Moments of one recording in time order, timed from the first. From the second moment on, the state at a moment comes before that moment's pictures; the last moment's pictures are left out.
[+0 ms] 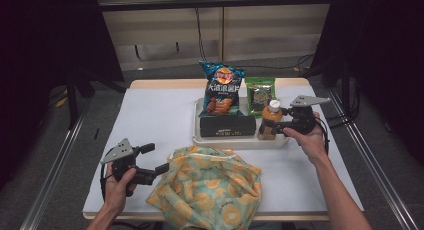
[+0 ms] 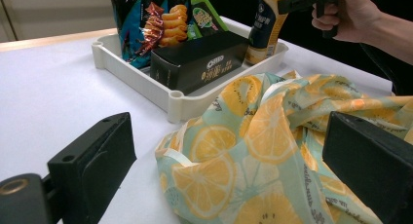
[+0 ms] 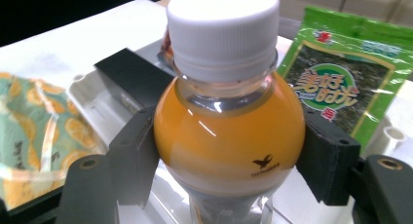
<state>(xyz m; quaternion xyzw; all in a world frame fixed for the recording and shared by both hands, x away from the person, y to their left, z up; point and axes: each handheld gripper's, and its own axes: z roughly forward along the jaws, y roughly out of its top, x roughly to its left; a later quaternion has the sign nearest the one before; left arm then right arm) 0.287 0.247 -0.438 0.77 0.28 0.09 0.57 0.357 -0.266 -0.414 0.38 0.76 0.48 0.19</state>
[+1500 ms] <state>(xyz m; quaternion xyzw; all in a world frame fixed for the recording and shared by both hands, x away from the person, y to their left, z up) 0.286 0.249 -0.437 0.76 0.28 0.10 0.57 0.359 -0.245 -0.424 0.53 0.67 0.45 0.28</state>
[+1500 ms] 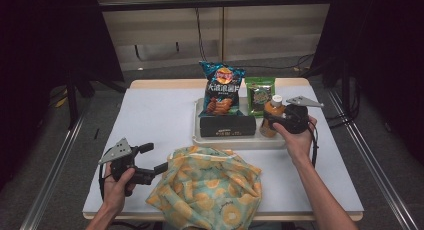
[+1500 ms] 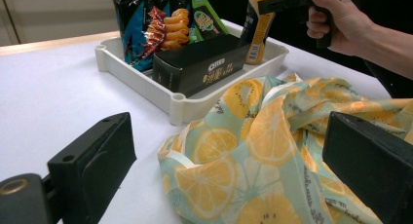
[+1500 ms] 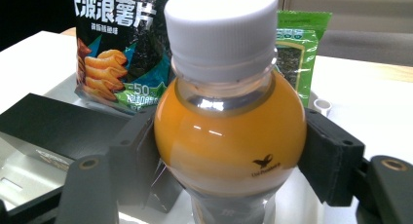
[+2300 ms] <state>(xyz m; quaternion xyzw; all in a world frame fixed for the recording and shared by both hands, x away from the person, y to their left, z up) 0.290 0.249 -0.441 0.77 0.28 0.10 0.57 0.366 -0.287 -0.415 0.39 0.73 0.53 0.19</state>
